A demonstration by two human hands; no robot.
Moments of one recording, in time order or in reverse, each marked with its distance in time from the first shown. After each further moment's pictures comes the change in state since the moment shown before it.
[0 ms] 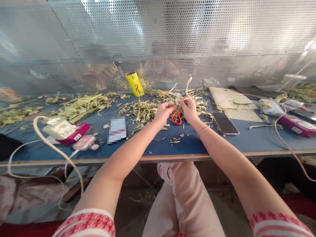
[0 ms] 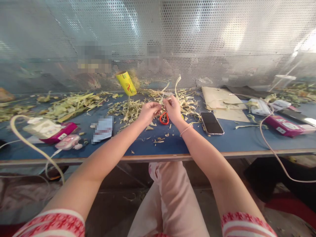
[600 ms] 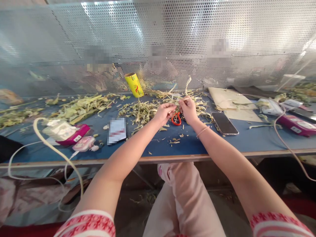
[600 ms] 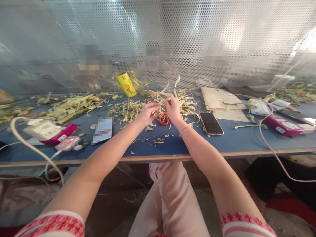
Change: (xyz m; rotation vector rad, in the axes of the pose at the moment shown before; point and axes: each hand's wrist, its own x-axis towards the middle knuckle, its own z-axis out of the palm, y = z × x) left_hand 0.000 0.003 -0.004 -0.156 -0.155 -0.018; right_hand 0.001 0.000 -0.001 0.008 -0.025 0.000
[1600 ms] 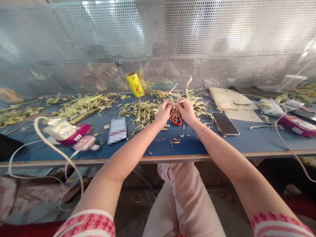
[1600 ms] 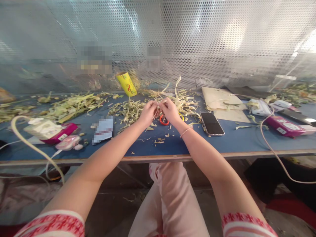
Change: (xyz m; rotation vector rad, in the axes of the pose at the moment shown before) left_hand 0.004 -0.012 -0.001 0.204 0.120 0.126; right_hand -0.007 -0.003 0.008 -0.004 -0.135 0.059
